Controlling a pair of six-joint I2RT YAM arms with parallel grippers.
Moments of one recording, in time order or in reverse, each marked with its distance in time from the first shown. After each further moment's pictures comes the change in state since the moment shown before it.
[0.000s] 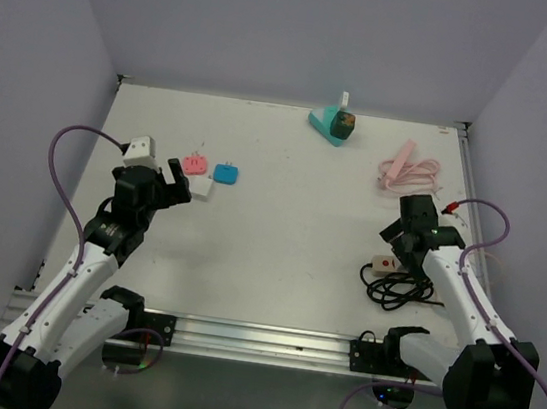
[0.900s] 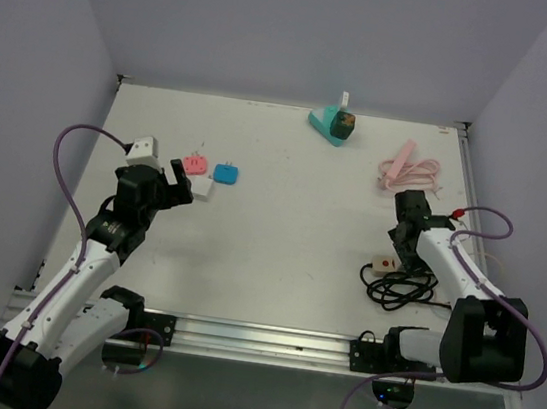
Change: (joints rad) left arm 0.000 0.024 0.000 0.000 0.022 0.000; right arm -0.039 0.192 0.000 0.045 0.119 0.241
